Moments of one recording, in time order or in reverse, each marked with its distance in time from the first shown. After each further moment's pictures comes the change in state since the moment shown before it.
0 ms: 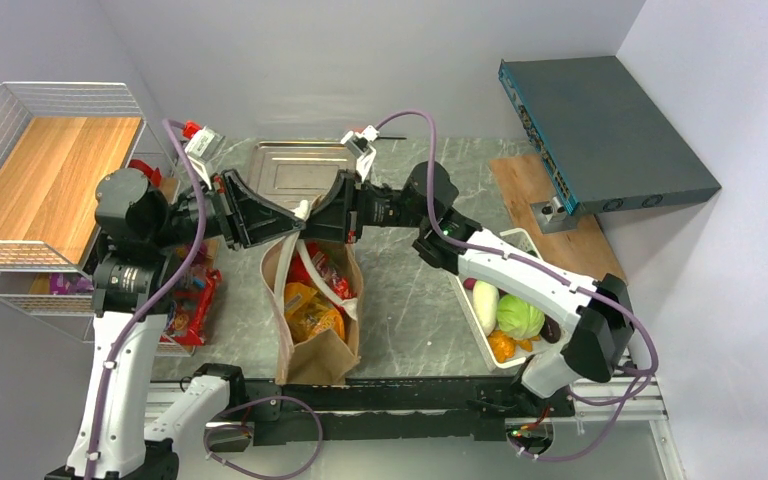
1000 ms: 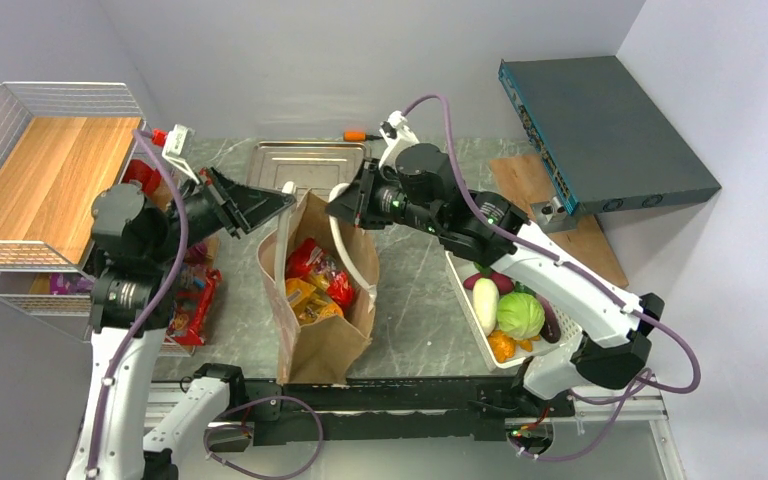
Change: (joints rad) left arm -0.004 -0.082 -0.048 -0.011 -0.357 -0.092; right arm 0.100 -0.051 0.417 -1.069 0.799 -0.026
